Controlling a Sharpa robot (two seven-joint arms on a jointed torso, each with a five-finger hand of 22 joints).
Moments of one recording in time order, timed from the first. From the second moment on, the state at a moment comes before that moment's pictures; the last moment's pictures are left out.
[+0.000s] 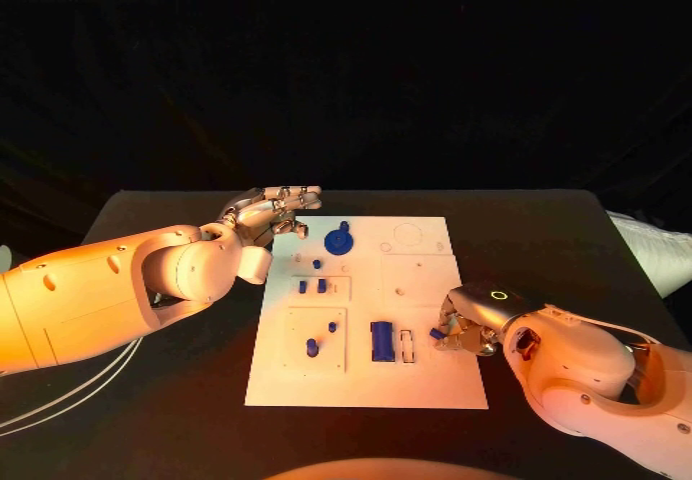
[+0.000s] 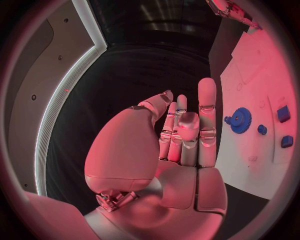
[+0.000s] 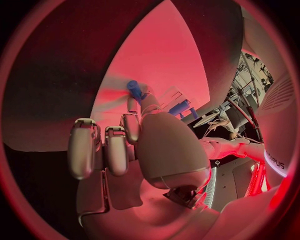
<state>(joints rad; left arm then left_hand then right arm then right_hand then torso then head) 1.20 -0.93 -0.04 1.58 0.16 -0.23 0.30 1.38 -0.15 0.43 0.00 0.13 1.04 0.17 0.10 0.07 1.18 0.09 0.22 0.10 1.35 0.00 1.20 0.84 0.16 1.31 0.10 0.64 0.75 0.94 -1.00 0.03 1.92 -1.84 -0.12 -0.57 1.45 0.00 -0.10 0.13 0.11 1.14 0.06 0.16 0.30 1.39 0.00 1.11 1.48 1.46 -0.08 1.49 1.31 0.08 1.46 0.02 1.37 1.27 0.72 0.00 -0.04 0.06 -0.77</state>
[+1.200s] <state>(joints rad) 1.20 -0.93 -0.04 1.58 0.15 -0.23 0.30 1.38 -0.15 0.42 0.00 0.13 1.04 0.17 0.11 0.07 1.18 0.09 0.23 0.11 1.34 0.00 1.20 0.84 0.16 1.31 0.10 0.64 0.75 0.93 -1.04 0.02 1.98 -1.46 -0.37 -0.59 1.30 -0.08 0.42 0.13 0.17 1.14 0.07 0.13 0.29 1.41 -0.01 1.10 1.24 1.46 -0.08 1.50 1.31 0.07 1.47 0.02 1.37 1.29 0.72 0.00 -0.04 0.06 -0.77</state>
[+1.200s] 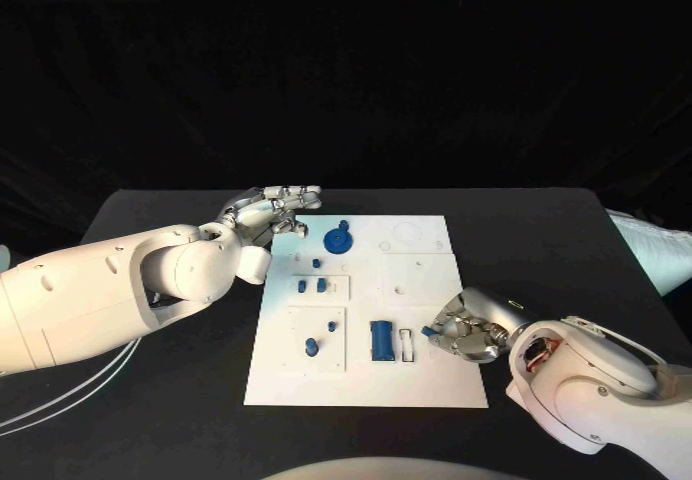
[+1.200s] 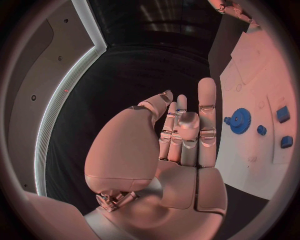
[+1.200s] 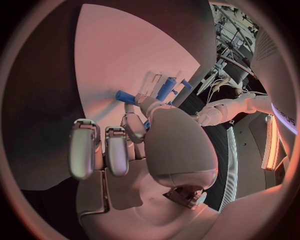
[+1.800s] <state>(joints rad) 1.20 -0.93 -0.04 1.59 0.15 -0.23 0.30 1.38 -0.15 0.42 0.00 0.13 1.04 0.17 0.11 0.07 1.18 0.09 0.23 0.11 1.34 0.00 1.20 0.84 0.16 1.31 0.10 0.64 0.75 0.93 -0.98 0.02 1.95 -1.35 -0.38 -0.60 1.16 -0.10 0.32 0.20 0.34 1.17 0.05 0.15 0.35 1.44 -0.03 1.14 1.28 1.46 -0.09 1.51 1.31 0.08 1.47 0.02 1.39 1.31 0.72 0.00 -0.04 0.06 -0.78</state>
